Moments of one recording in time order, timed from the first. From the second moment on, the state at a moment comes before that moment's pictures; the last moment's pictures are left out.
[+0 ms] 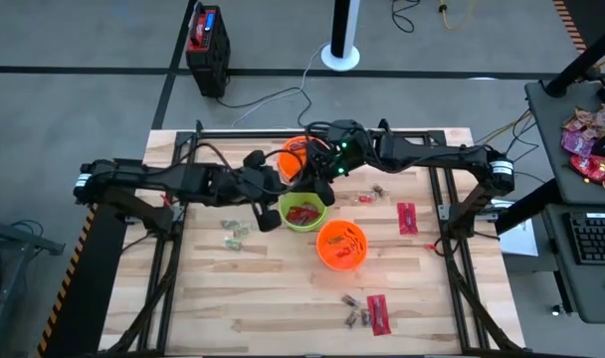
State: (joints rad) left arm -0.09 1.37 1.35 -0.65 -0.41 -0.09; right arm -0.22 1.66 1.47 -0.21 -0.50 0.23
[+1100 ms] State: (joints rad) left arm -0.01 1.36 1.42 -0.74 -0.36 -0.14; right arm -0.14 1.57 1.44 -1.06 -0.44 0.16
